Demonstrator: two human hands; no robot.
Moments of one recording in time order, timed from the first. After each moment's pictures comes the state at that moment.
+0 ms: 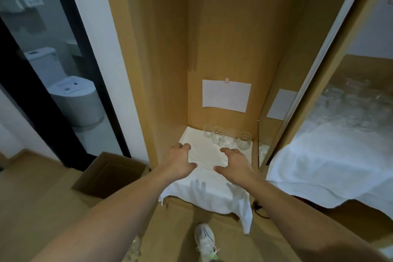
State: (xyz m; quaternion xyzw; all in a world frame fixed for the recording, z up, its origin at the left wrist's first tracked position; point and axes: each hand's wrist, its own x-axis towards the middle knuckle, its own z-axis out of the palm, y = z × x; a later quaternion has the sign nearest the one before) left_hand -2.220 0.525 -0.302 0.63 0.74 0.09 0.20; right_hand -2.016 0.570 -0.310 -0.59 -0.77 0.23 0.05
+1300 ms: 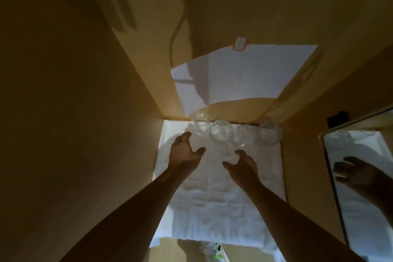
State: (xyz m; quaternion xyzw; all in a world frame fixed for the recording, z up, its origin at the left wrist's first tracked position) left_hand -2.268 0.997 -0.559 0.52 0.76 0.12 0.38; right_hand -2.085 0.976 -0.596 -0.78 -0.44 0.43 0.04
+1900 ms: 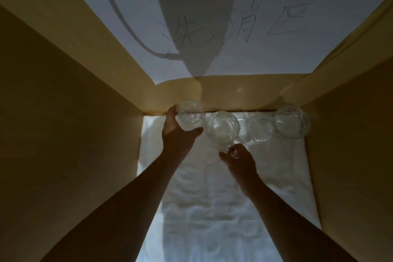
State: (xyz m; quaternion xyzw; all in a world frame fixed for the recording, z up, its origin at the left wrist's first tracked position) left_hand -2.258 1.081 -0.693 0.40 0.74 0.32 0.44; right_hand -2.089 1.013 -0.740 -0.78 -0.34 0.50 0.19
